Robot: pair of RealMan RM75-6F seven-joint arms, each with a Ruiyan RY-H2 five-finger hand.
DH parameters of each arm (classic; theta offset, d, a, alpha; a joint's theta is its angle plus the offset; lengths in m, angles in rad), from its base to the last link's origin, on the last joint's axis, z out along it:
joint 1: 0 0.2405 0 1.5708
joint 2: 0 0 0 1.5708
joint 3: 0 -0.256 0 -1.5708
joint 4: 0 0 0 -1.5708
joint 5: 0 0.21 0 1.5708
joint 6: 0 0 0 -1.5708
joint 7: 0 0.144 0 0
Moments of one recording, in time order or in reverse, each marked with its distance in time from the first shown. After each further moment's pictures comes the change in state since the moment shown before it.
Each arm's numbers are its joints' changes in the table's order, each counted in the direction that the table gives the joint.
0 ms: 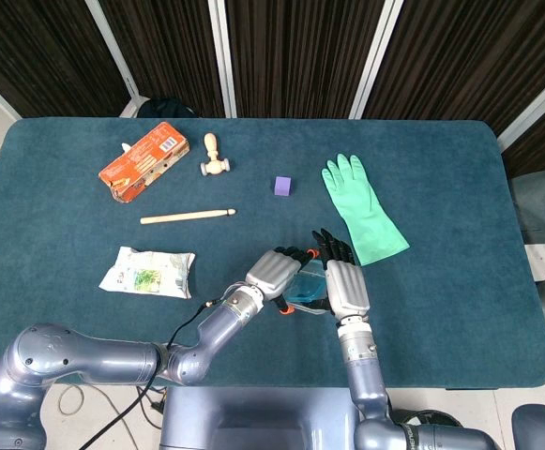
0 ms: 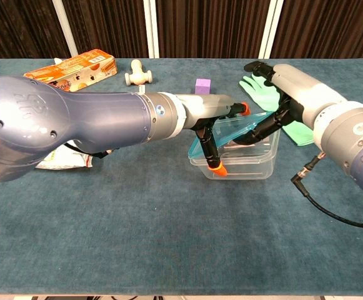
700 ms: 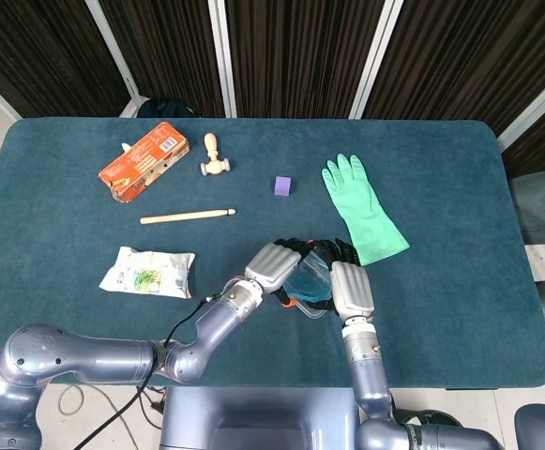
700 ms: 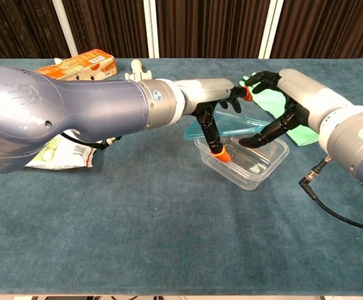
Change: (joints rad) left arm 0.026 -0.014 0.028 0.008 0.059 -0.011 -0.064; right arm -0.003 -0.017 0.021 -0.010 0.014 -0.002 0.011
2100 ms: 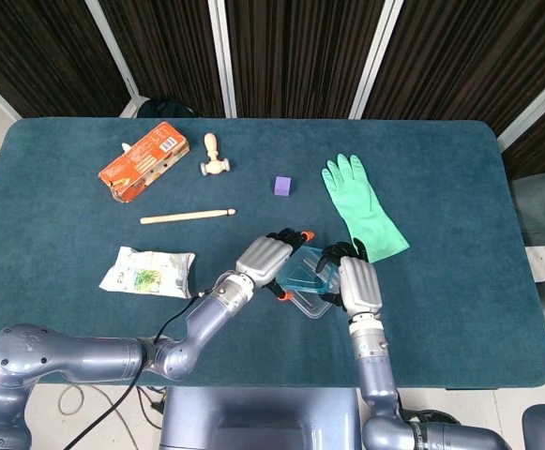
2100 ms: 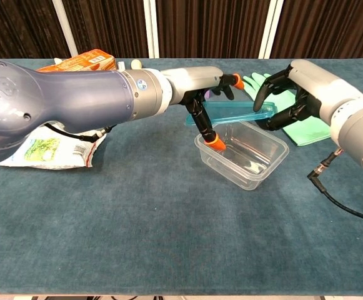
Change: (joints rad) left arm 0.042 -0.043 0.010 0.026 0.056 -0.017 -0.053; right arm -0.004 -0.031 -0.011 0.003 -0.012 -0.014 0.041
